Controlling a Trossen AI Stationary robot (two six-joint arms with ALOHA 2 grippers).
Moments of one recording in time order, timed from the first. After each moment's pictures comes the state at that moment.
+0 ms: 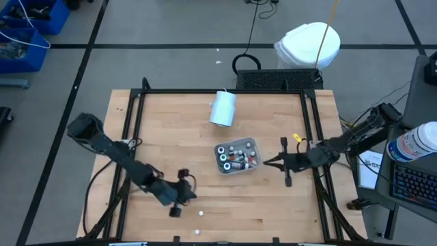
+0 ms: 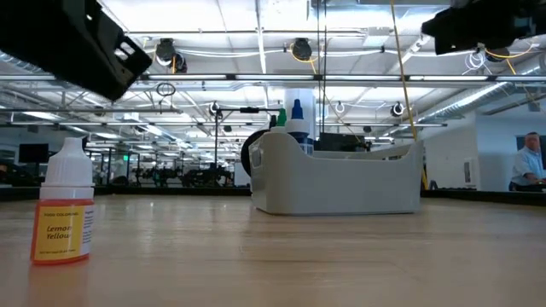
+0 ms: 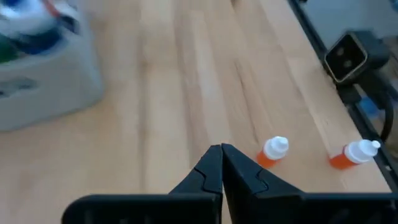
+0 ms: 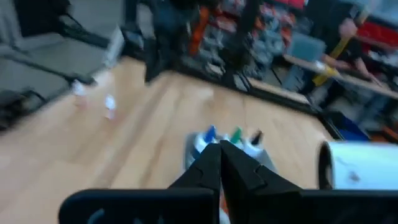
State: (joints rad) left arm -0.63 1.51 0.77 0.02 -0.31 -0.37; right arm 0.51 0.77 0.33 0.24 0.46 -0.17
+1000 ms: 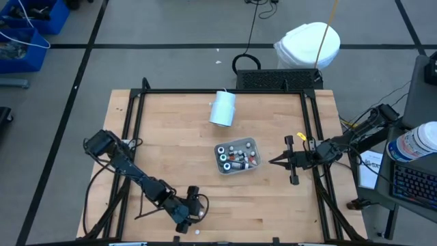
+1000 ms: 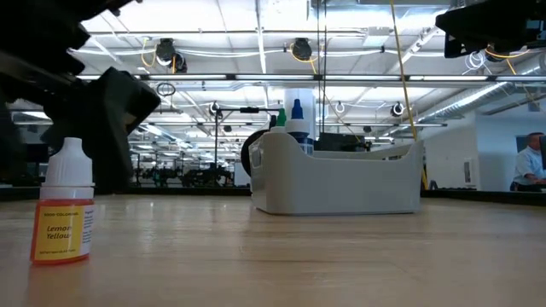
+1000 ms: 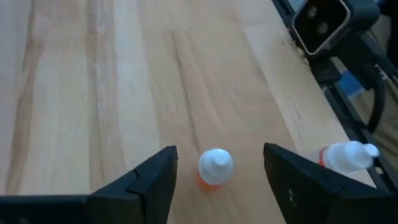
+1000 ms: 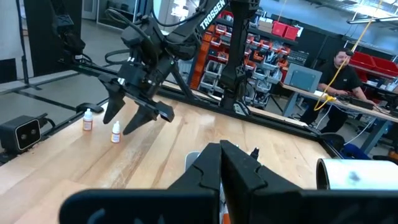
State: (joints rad) left arm -0.68 1.83 0.90 0.17 -0.22 -0.37; right arm 0.52 0.59 0.19 0.37 0.42 -0.22
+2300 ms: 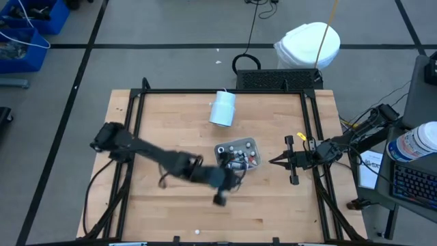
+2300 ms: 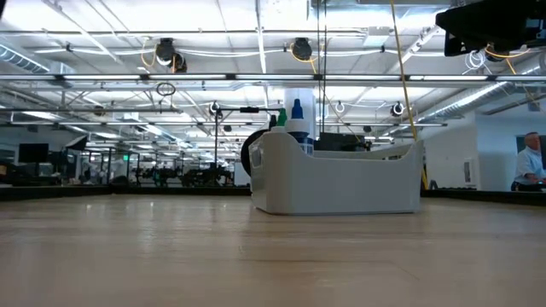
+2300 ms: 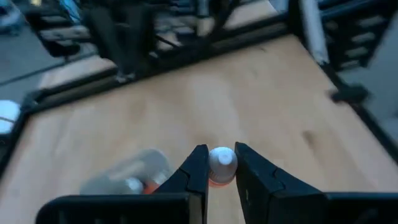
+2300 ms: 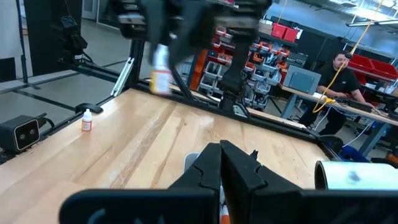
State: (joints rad) left arm -0.36 1.85 1.61 -0.33 -0.29 0.08; right arm 0.52 0.59 0.19 0.37 0.42 -0.23
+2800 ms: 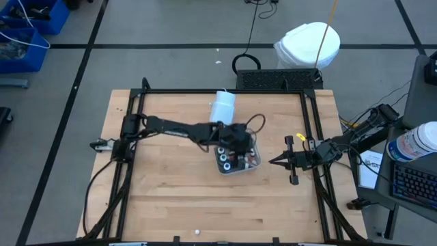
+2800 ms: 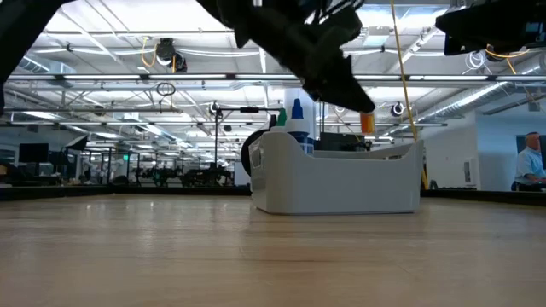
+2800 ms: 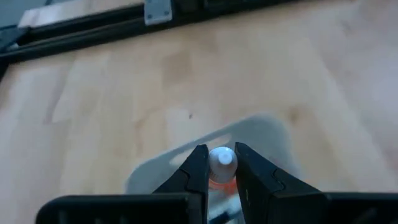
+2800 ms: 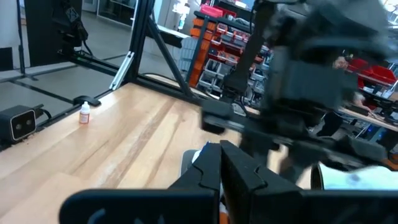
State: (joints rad) left arm 0.01 2.06 1.61 -0.18 0.06 0.20; right arm 0.52 0.59 0.19 0.36 0.42 -0.26
